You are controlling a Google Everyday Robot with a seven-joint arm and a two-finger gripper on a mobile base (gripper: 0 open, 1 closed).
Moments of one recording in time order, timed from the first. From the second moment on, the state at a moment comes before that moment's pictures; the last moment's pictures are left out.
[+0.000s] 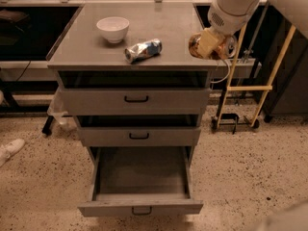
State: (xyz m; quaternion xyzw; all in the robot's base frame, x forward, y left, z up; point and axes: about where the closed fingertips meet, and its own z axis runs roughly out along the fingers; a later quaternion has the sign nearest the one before) arm 0.655 -0.184 0.955 -0.32 0.91 -0.12 0.24
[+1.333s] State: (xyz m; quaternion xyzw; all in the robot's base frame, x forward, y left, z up) arm 0.707 -0.083 0.975 -0.39 0.87 -0.06 0.29
